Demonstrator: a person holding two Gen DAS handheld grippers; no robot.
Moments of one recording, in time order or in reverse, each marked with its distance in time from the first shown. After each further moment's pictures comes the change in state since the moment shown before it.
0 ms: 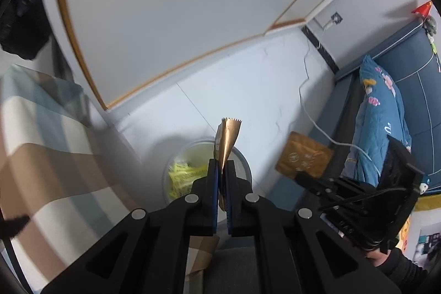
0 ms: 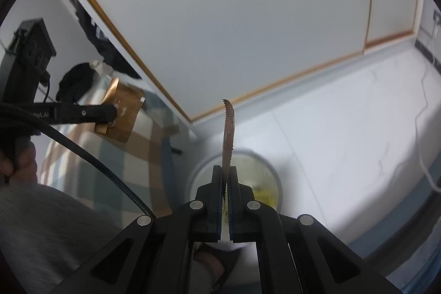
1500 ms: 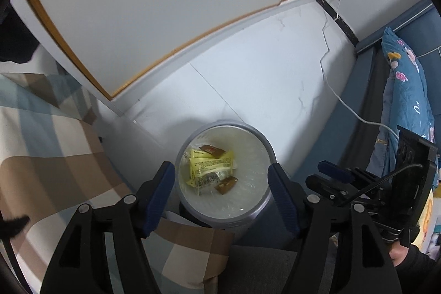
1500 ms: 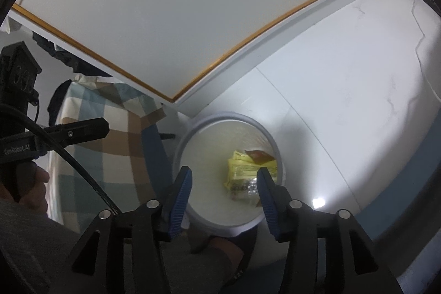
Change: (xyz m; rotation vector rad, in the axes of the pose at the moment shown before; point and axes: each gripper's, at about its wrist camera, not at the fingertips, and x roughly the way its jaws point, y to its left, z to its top) left arm 0.022 -0.007 0.005 0.053 0.101 0.137; right arm 0.036 -0.037 -0.012 0.233 0.098 0.037
